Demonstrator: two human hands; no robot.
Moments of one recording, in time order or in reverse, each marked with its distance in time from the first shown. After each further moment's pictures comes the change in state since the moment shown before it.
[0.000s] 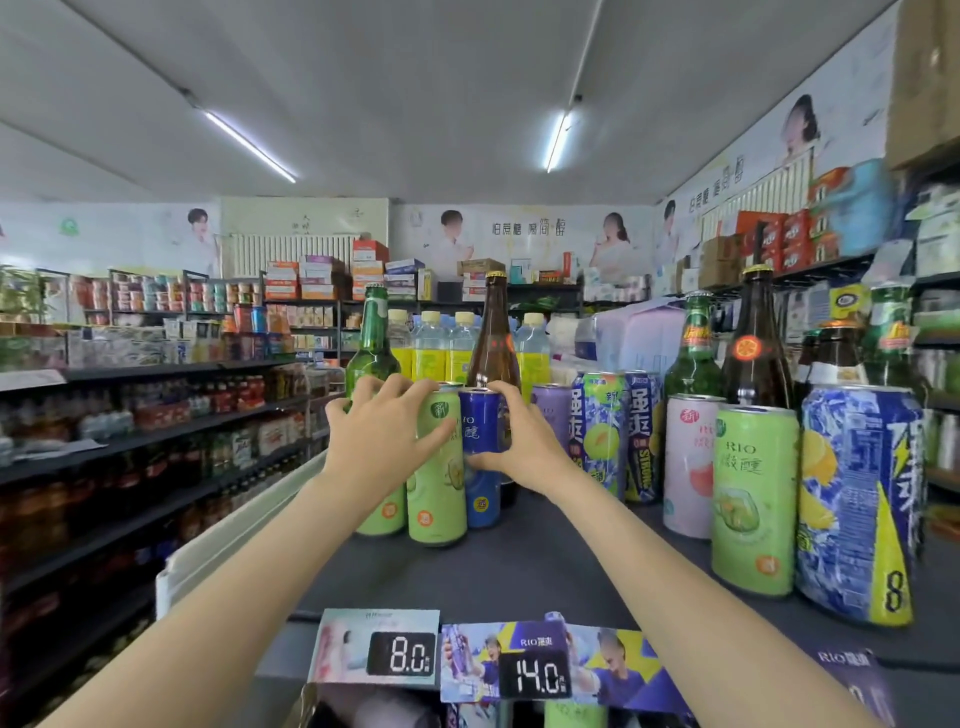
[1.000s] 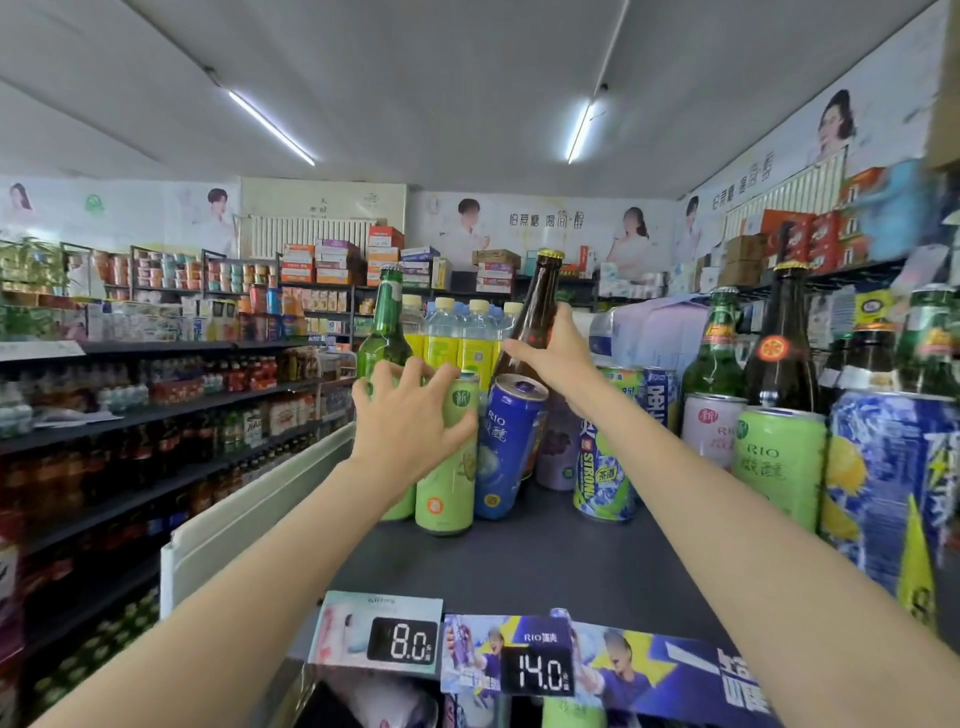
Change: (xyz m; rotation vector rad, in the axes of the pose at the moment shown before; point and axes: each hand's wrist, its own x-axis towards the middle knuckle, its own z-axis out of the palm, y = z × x) left_hand 0.004 0.009 0.010 0.019 0.026 -0.035; right_hand 0.063 -0.017 -0.042 0.212 0.274 -0.015
